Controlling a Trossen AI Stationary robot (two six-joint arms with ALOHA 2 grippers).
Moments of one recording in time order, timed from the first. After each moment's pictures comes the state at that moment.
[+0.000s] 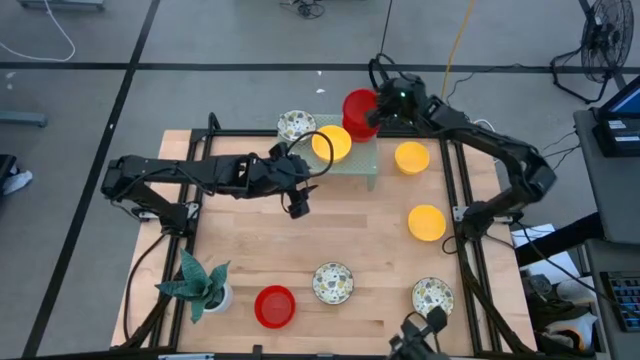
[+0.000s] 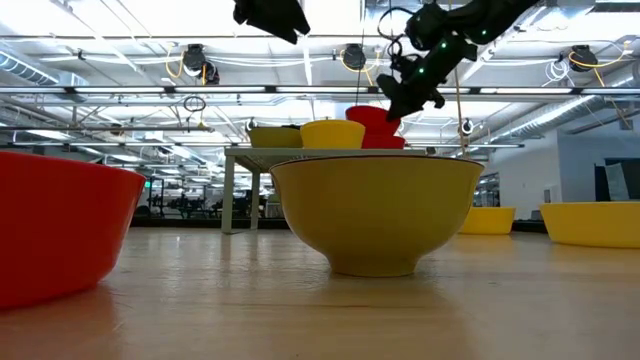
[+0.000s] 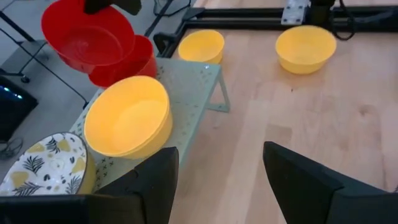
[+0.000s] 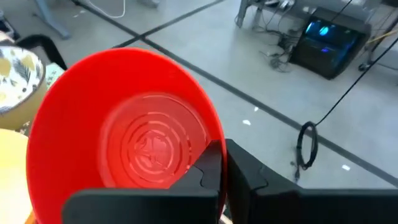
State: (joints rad) left arm -0.02 1.48 1.45 -0.64 -0.41 -0.06; right arm -0.76 1.49 1.22 -0.20 0.17 0.02
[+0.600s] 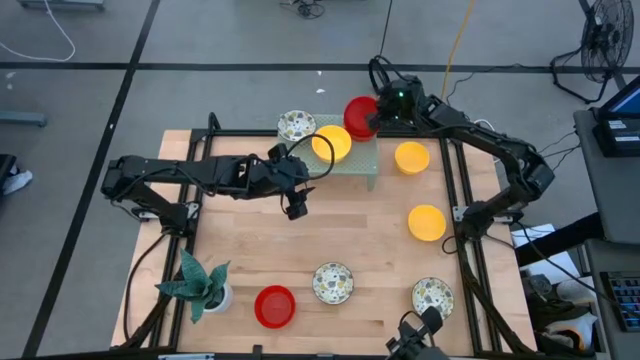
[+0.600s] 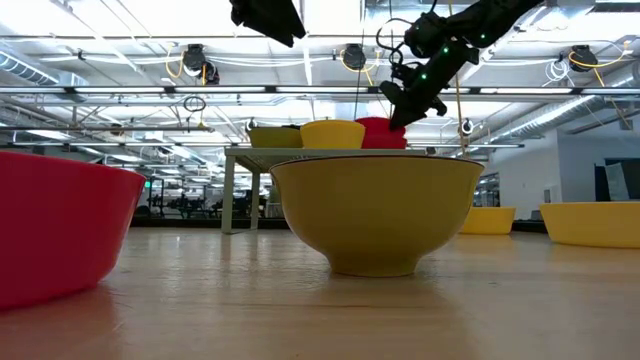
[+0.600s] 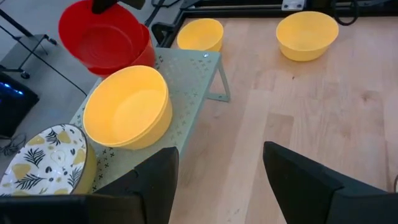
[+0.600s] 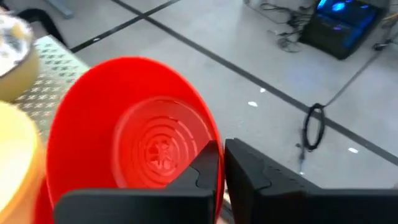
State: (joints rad) left arm -0.02 1.48 1.45 -0.68 -0.41 -0.06; right arm -0.77 1.50 1.22 -0.27 0.11 0.02
